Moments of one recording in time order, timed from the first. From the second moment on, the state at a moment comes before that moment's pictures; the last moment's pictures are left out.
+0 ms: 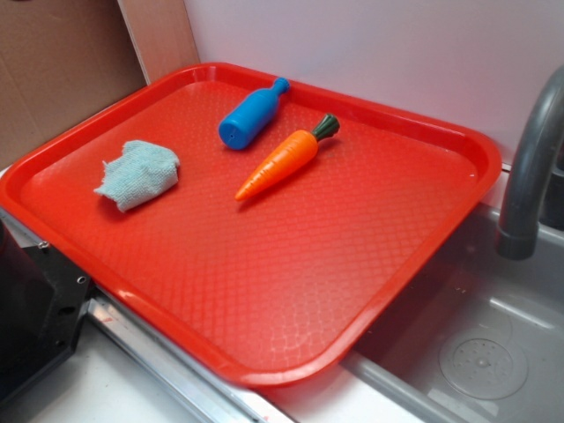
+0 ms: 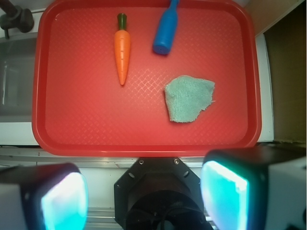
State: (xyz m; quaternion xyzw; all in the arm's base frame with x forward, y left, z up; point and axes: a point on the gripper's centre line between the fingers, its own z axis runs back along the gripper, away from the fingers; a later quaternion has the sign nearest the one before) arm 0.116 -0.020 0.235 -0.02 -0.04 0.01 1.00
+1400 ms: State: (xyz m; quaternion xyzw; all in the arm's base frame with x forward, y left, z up) arm 0.217 -0.034 0.126 -0.03 -0.11 0.05 0.99
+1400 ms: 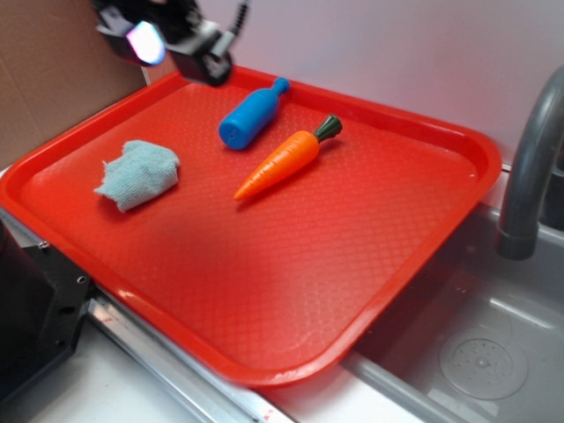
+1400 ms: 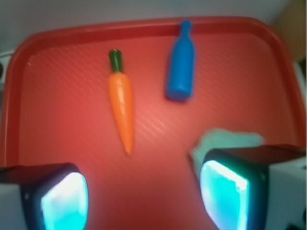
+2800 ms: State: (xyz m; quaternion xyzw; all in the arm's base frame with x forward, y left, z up) arm 0.282 -0.058 0.026 -0.04 -0.09 -0.04 0.99
